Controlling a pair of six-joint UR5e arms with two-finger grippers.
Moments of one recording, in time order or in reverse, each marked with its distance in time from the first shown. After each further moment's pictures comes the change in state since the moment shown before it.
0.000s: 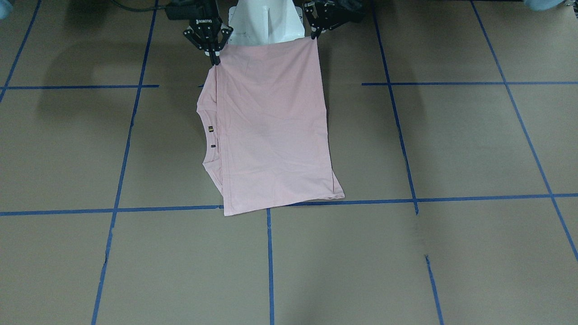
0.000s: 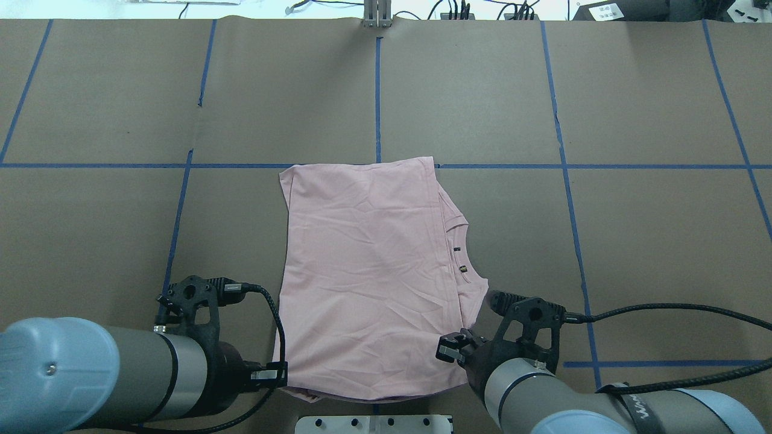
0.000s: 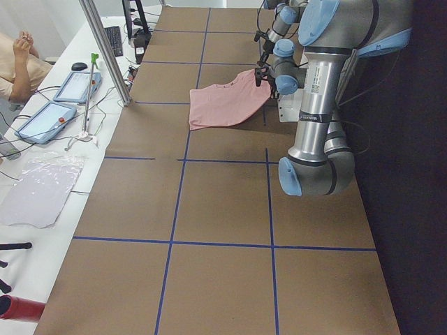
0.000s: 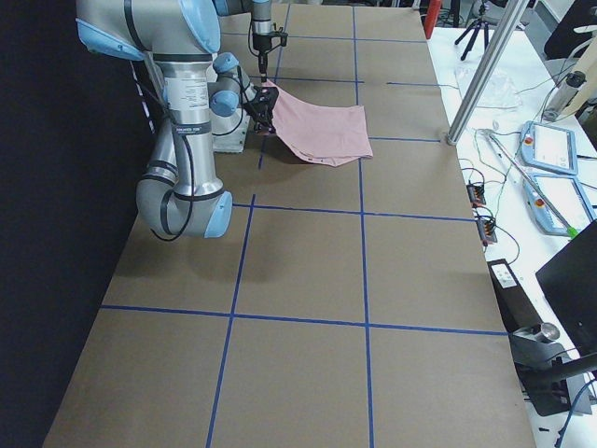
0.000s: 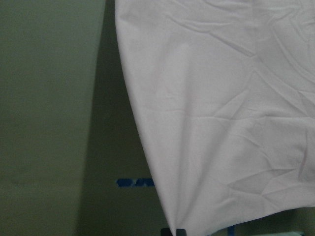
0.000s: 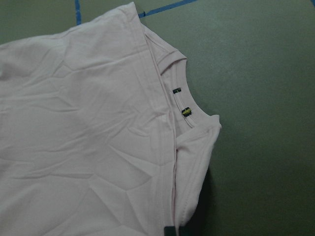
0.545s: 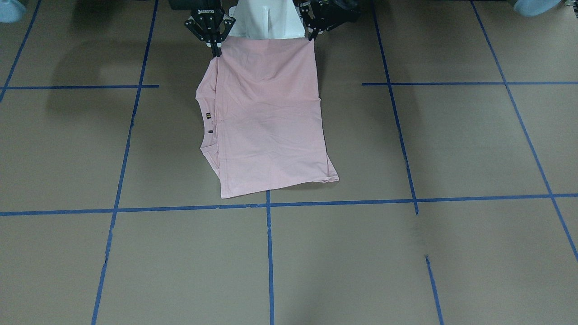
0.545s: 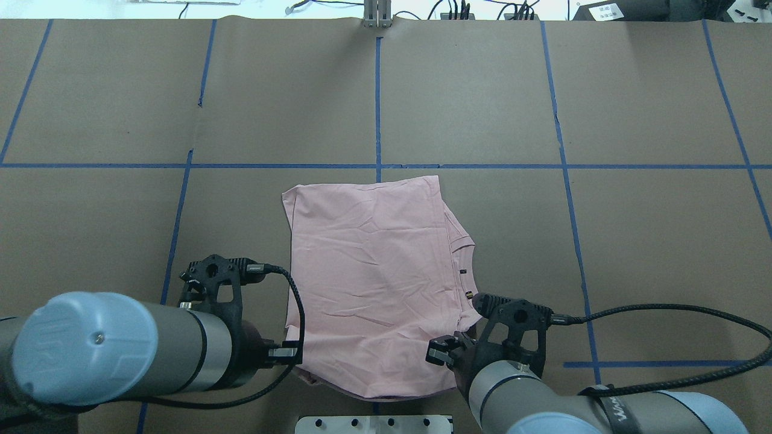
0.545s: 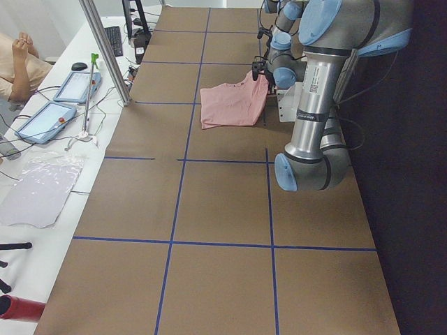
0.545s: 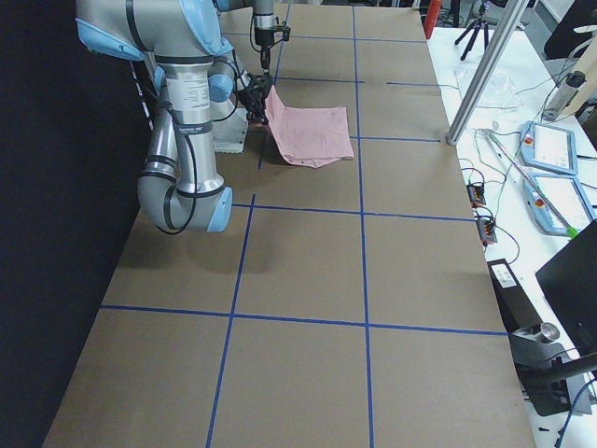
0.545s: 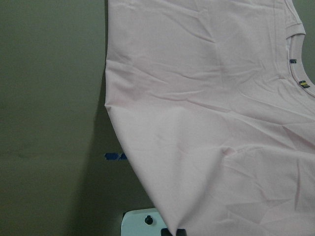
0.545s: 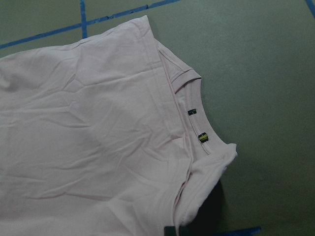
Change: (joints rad) left arm -0.062 -0.086 0.091 0.052 0.001 0.093; right arm 0.020 0.077 -0.057 -0.062 0.004 -0.007
